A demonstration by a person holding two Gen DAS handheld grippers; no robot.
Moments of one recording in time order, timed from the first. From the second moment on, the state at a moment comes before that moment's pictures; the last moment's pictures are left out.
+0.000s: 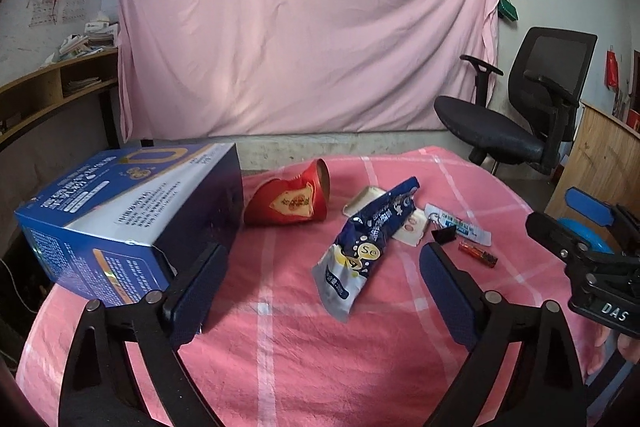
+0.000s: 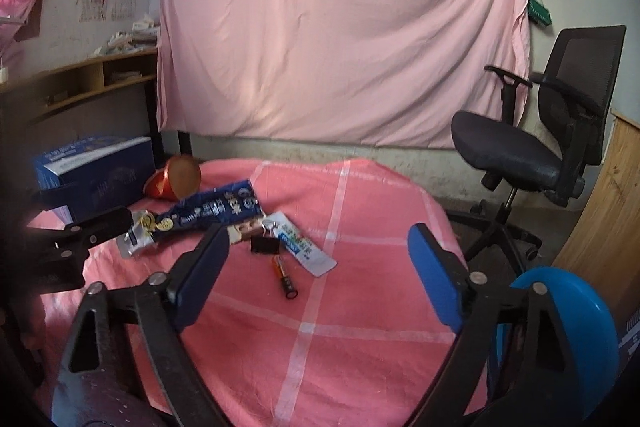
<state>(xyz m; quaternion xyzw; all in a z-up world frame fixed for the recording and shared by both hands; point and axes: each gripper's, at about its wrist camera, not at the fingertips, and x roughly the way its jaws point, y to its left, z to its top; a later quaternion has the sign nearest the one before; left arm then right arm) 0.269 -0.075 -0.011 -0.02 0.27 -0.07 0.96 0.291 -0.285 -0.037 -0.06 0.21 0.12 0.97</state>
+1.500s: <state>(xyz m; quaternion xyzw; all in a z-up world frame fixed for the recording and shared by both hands) 0.271 -0.083 -0.009 -0.03 0.33 -0.13 0.93 0.315 -0.292 -0.062 -0.01 0.34 0.19 0.92</state>
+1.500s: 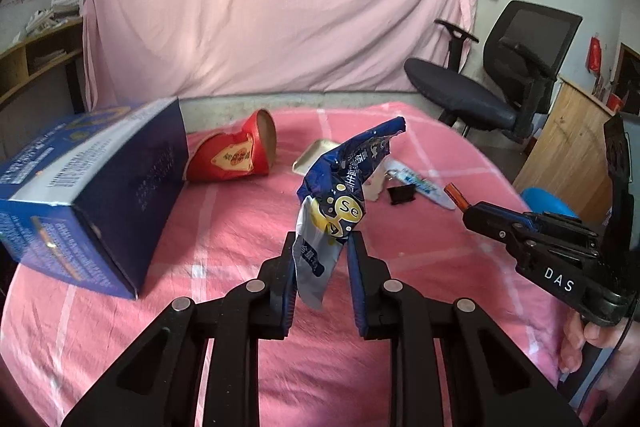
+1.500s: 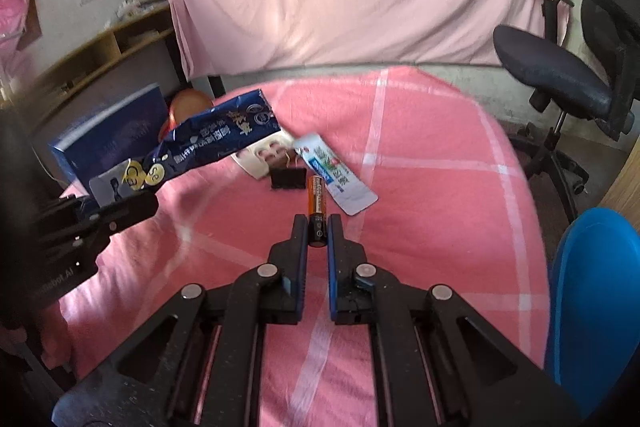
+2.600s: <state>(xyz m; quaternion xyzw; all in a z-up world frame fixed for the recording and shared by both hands) 0.232 -0.315 0.060 0.04 0.19 -0.30 0.93 0.193 -0.480 -0.002 0.11 0.09 -0.05 0.99</state>
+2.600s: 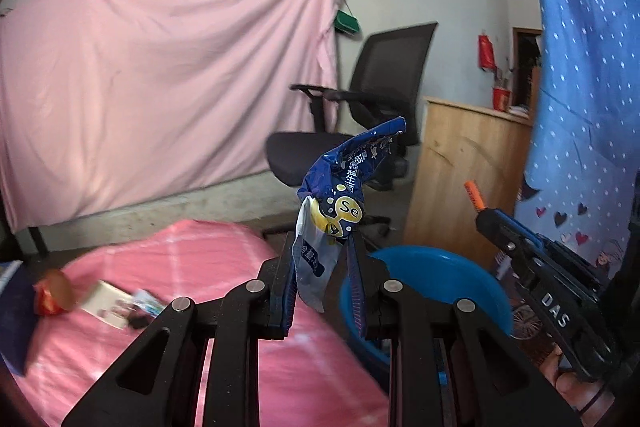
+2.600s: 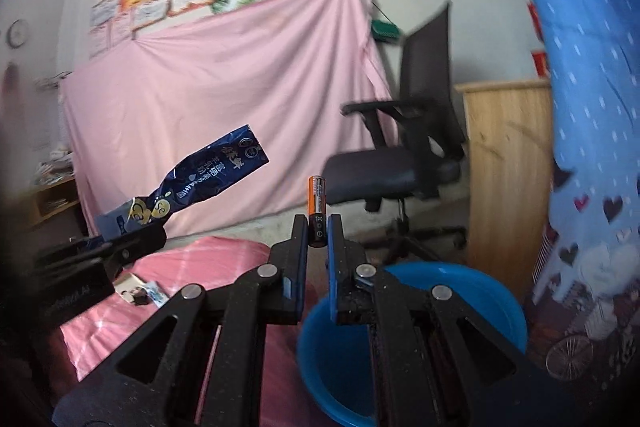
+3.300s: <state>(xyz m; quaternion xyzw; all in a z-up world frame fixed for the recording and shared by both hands) 0.271 -0.384 -0.003 0.05 0.36 -0.34 0.87 0.229 -0.545 -0.058 0.20 0.27 -0.11 0.93</state>
